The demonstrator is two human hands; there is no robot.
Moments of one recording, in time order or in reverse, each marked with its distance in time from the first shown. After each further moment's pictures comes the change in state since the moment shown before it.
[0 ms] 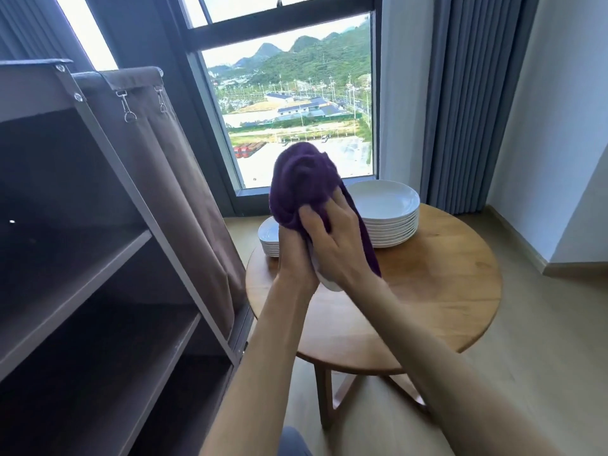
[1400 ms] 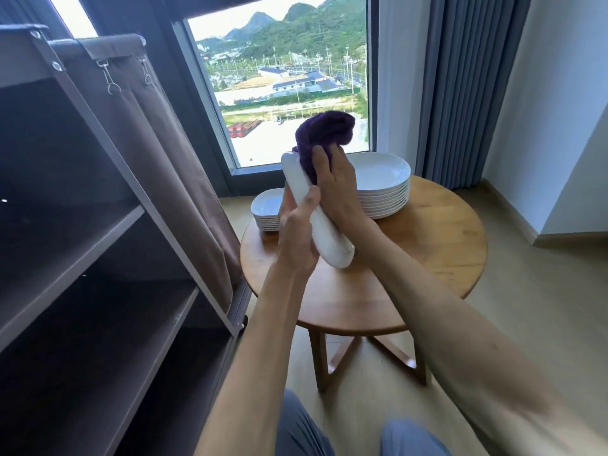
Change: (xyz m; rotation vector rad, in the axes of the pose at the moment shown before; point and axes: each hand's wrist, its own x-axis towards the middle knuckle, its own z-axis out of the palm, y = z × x) left_hand -0.021 -0.020 0.004 -0.103 -0.168 0.155; right_hand 0.038 0.035 -0.012 -0.064 0.015 0.203
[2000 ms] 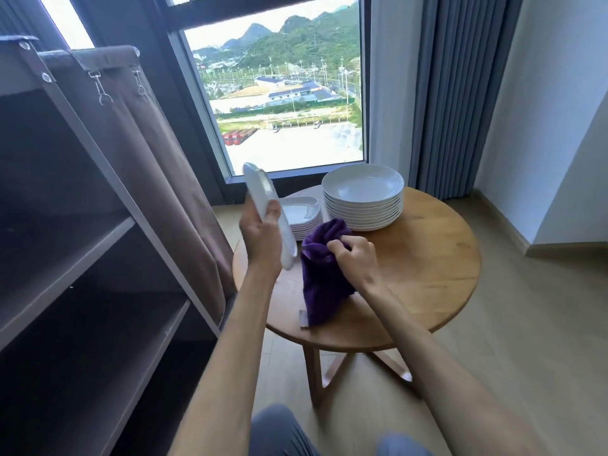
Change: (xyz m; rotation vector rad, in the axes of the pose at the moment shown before) left_hand 0.025 0.008 -0.028 0.464 0.399 0.150; right_hand -0.072 0.072 -0.042 -0.241 -0.097 0.312
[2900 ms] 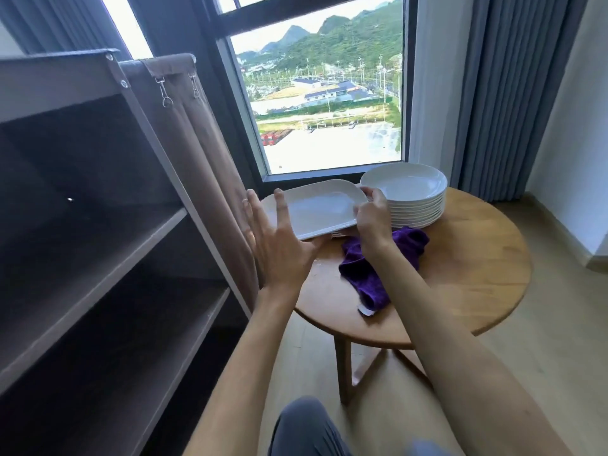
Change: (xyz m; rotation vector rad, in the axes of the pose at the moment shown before) left_hand -0.017 -0.003 -0.056 1.078 0.058 0.437; right_hand 0.027 -0.082 0.025 0.507 0.031 0.270
